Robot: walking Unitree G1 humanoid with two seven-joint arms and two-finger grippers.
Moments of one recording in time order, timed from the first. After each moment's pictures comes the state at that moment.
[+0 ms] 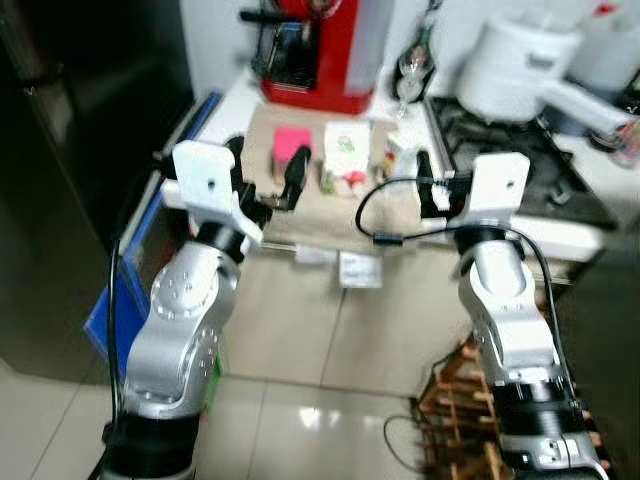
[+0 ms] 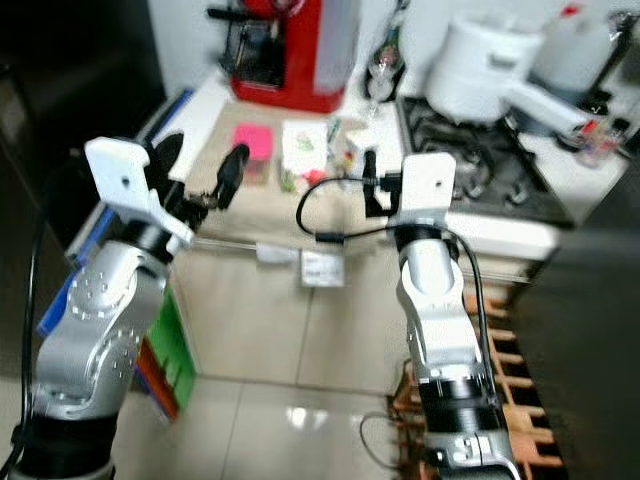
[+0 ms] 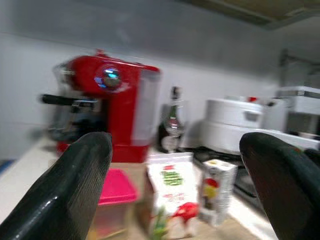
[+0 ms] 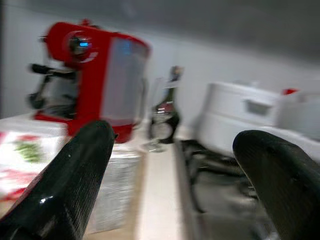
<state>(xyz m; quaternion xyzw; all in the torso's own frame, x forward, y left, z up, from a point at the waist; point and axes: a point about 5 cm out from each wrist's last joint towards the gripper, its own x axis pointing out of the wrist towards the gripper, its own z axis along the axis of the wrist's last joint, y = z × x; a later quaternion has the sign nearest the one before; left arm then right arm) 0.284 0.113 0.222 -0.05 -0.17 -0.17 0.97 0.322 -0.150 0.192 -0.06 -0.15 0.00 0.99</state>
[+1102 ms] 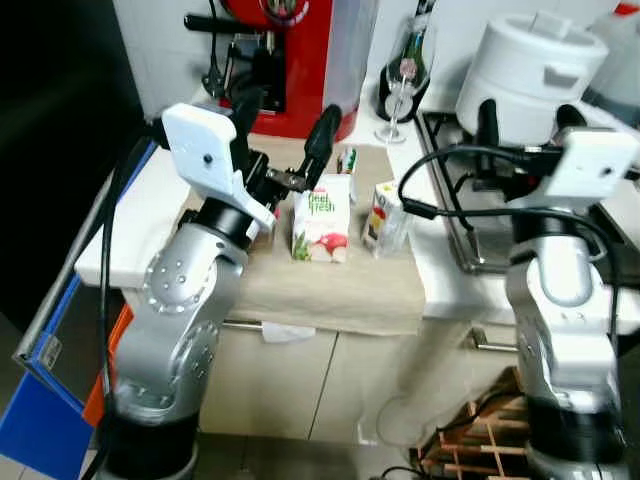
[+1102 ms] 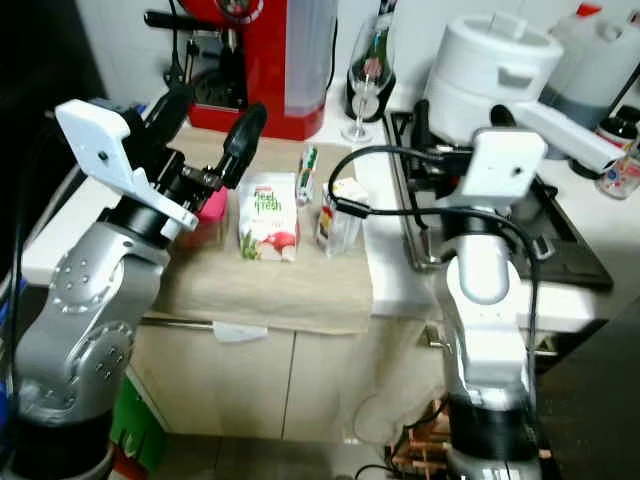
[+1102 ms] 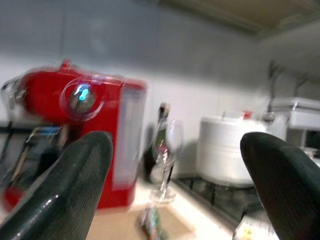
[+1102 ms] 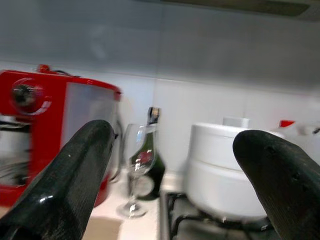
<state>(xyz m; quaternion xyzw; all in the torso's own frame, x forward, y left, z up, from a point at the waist) 0.261 0.115 0.249 -0.06 -0.19 -0.22 0.95 0.269 -0.173 0.230 -0.01 -0.23 -0.01 0.97</state>
